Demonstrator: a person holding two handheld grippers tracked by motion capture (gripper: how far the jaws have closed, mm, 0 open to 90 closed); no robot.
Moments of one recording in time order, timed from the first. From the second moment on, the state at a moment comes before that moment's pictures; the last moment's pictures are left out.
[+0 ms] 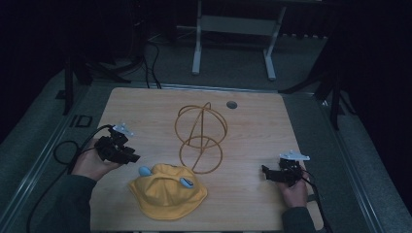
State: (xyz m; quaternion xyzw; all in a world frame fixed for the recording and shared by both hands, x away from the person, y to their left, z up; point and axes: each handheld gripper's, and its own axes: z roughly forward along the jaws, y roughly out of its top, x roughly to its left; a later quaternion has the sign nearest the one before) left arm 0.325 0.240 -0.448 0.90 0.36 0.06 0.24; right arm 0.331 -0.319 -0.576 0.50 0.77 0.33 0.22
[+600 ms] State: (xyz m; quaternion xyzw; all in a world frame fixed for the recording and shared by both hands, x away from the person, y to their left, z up) left arm 0.321 0.222 -0.422 0.93 0.30 0.05 0.23; right arm 0.331 -0.319 -0.576 0.50 0.77 0.33 0.22
